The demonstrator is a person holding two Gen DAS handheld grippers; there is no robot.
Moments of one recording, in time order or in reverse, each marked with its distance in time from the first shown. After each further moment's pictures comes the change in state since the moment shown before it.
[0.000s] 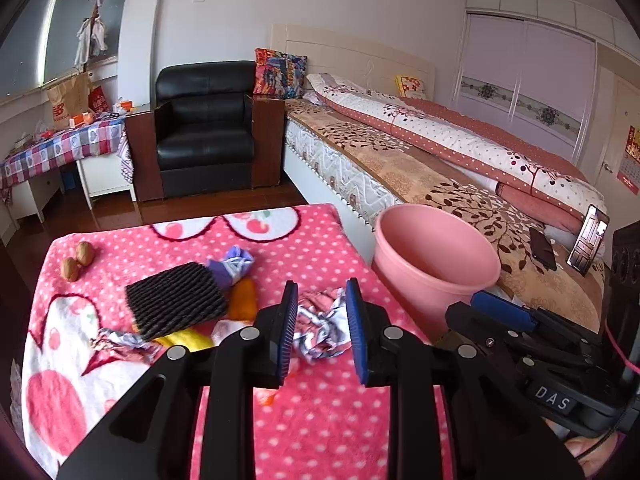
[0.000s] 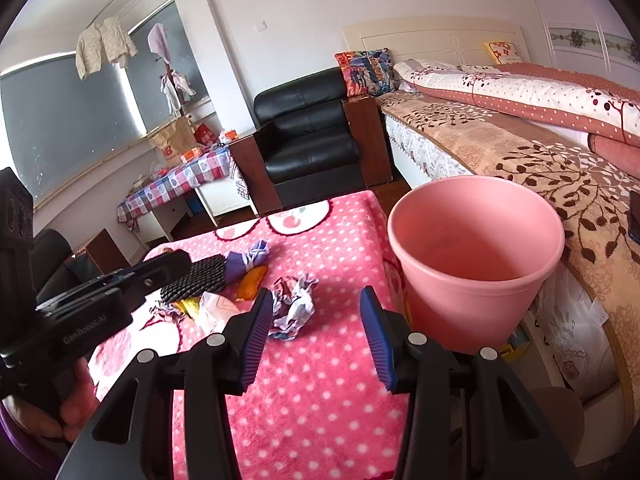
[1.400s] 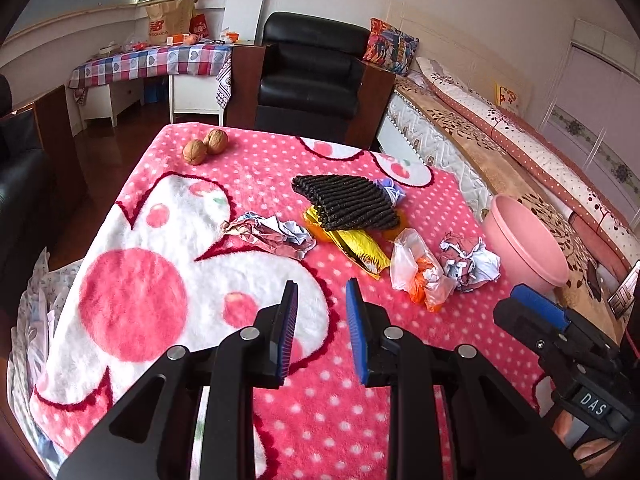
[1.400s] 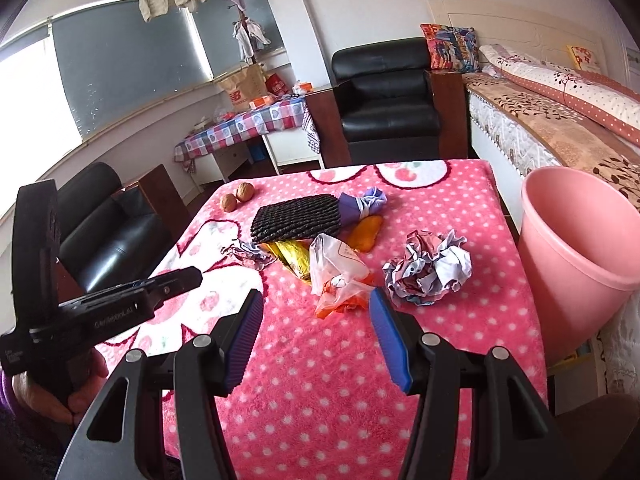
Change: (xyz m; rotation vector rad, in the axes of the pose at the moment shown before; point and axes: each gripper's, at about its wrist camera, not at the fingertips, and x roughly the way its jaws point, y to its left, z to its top) left arm -0.040 0.116 -0.067 -0.306 0.119 0.206; right arm 0.043 0.083 -0.028 -0.167 0.141 0.205
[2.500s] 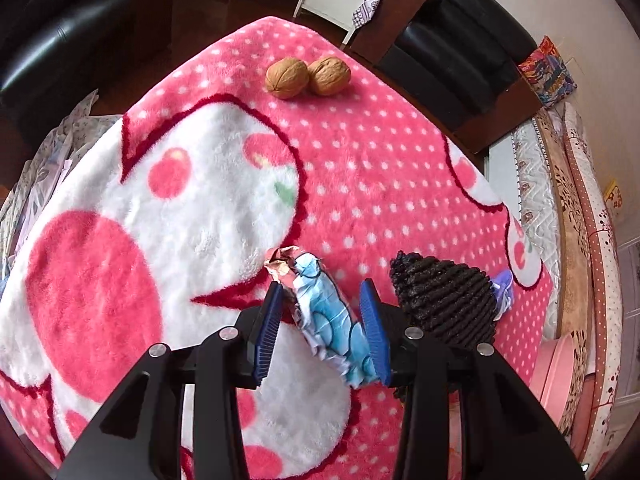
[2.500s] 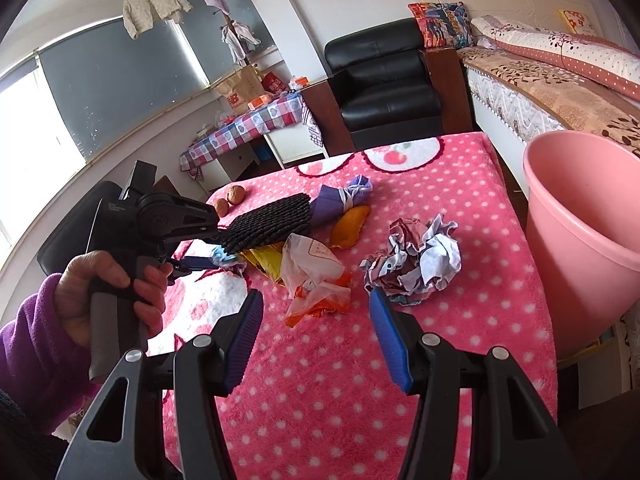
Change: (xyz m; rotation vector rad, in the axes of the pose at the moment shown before) left arm 0.115 0.069 0.065 -0.567 0.276 0.206; right arm 0.023 -0.039 0.003 0.096 0.031 0.070
